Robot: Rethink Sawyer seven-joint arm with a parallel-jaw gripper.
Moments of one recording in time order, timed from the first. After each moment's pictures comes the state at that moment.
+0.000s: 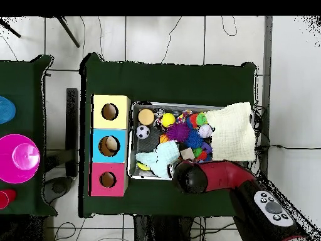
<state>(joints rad) -0.70 -0.63 0.37 1.93 -0.61 0.43 1.57</state>
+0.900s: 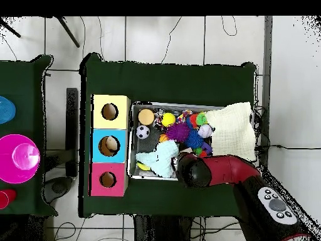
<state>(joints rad) -0.70 -0.63 0.37 1.88 -0.62 0.43 1.57</state>
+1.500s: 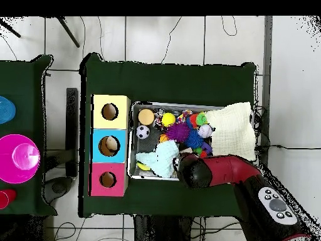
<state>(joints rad) -0.70 -0.63 0.36 1.87 -0.65 0.43 1.57</state>
